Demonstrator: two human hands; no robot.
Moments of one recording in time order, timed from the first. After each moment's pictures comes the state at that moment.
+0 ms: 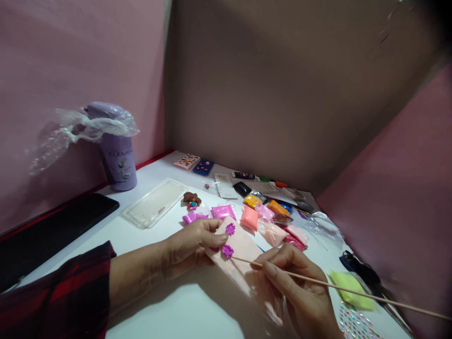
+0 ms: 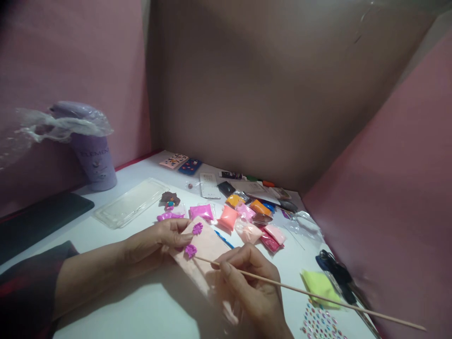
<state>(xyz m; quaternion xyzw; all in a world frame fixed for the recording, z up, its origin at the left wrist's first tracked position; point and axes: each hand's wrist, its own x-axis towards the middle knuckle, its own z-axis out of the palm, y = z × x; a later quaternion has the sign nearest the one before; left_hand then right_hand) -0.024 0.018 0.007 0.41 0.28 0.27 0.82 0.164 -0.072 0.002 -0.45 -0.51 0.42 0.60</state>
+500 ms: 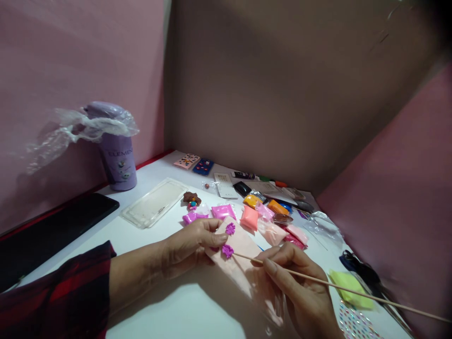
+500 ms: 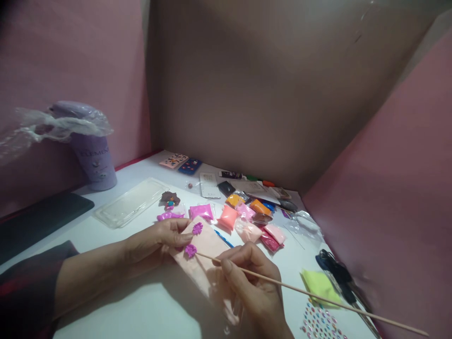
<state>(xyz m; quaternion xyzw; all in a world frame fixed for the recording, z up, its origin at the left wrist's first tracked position) -0.023 0.018 0.008 0.41 0.27 0.27 0.82 0.165 -0.069 0.003 -0.46 -0.52 0.40 0.59</state>
